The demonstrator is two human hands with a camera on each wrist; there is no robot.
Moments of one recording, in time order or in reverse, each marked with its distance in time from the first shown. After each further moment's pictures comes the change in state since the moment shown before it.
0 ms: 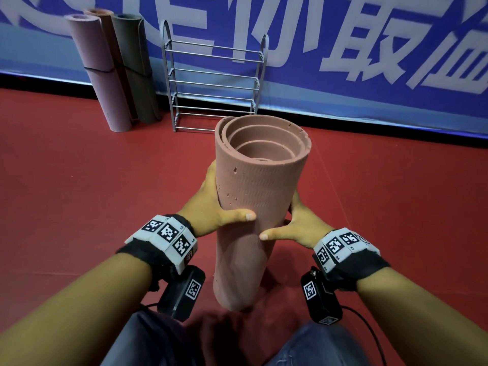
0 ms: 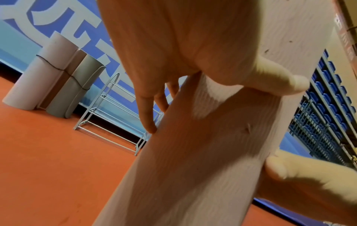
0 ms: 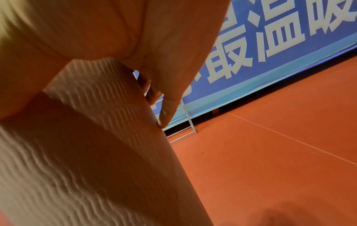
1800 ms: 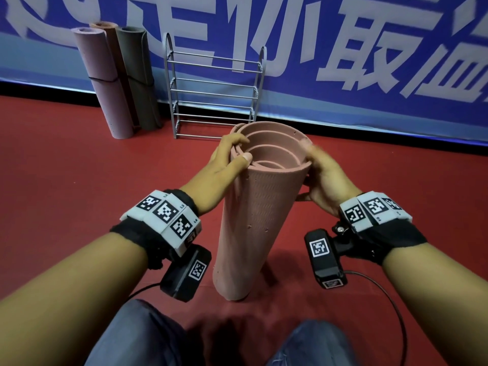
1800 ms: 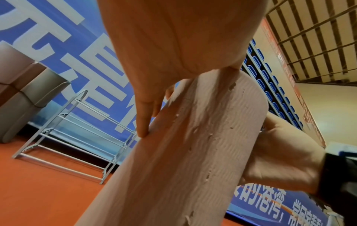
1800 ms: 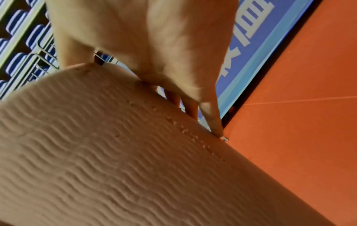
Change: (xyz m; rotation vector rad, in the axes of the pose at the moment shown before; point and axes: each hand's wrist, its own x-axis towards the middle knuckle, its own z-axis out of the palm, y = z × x) left_hand 0.017 0.072 -0.013 -0.041 -0.006 0.041; right_hand 0.009 -0.095 -0.044 0.417 0.139 0.150
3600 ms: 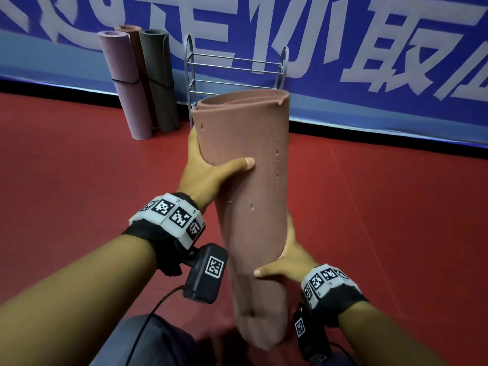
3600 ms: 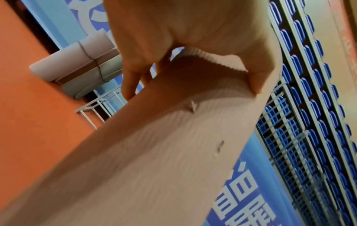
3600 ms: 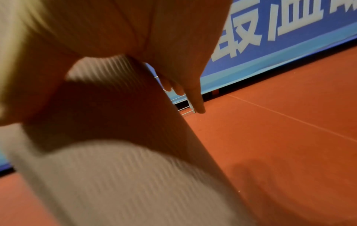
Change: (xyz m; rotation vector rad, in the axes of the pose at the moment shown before) left_hand 0.021 -0.048 -0.030 -0.234 0.550 -0.051; right_hand 0.033 0.172 0.034 -0.451 -0.089 0.026
